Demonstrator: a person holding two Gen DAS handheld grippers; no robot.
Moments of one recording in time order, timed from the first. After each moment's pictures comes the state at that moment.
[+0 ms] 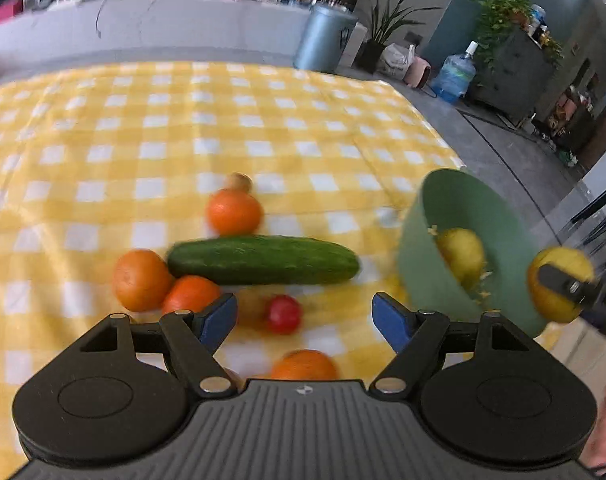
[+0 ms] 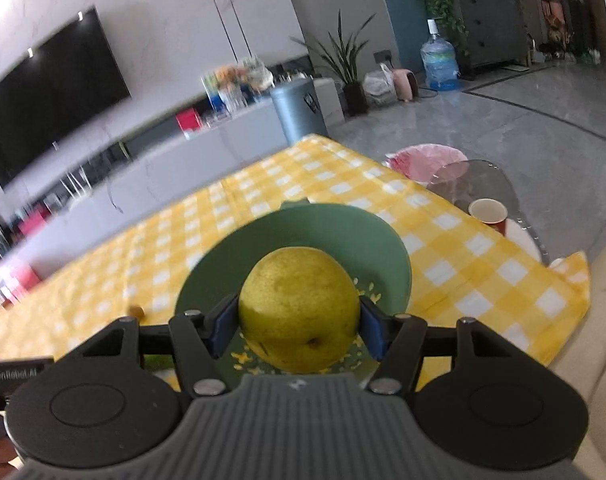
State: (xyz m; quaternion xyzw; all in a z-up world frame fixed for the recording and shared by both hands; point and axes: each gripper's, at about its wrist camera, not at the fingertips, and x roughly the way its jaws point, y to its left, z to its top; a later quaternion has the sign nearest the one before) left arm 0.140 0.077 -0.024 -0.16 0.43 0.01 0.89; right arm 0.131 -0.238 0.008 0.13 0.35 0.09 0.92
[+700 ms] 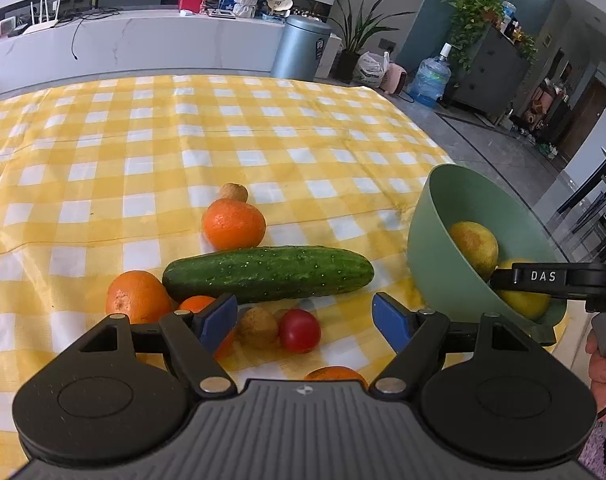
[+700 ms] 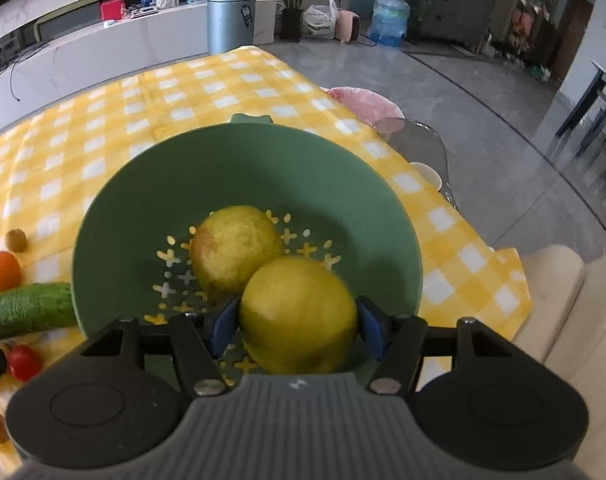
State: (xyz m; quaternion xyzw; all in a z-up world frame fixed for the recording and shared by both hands) left arm 0.135 0.089 -0.048 -0.15 0.41 -0.03 0.90; right arm 0.185 -0.177 -0.027 -0.03 0.47 -0.04 0.88
